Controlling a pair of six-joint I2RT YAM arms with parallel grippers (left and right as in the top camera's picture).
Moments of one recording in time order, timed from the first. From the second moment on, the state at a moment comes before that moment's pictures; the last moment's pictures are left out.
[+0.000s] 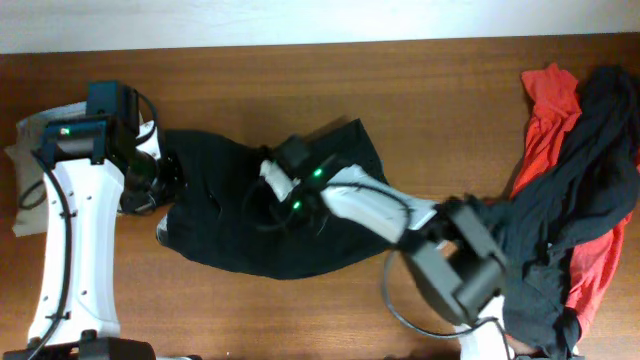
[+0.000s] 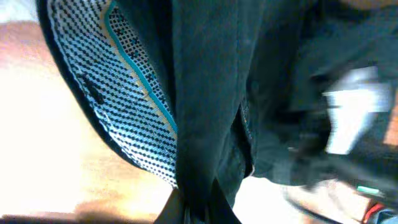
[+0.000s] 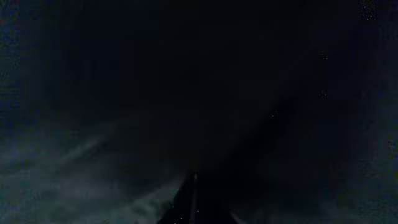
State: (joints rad) left arm 0.09 1.58 1.61 -1.44 0.15 -0.26; right arm 0.74 2.13 1.48 -0.58 -0.38 0.15
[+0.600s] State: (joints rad) left arm 0.08 1.58 1.65 -1.42 0.19 -0.26; right arm 0.41 1.99 1.58 -1.04 -0.22 0.10
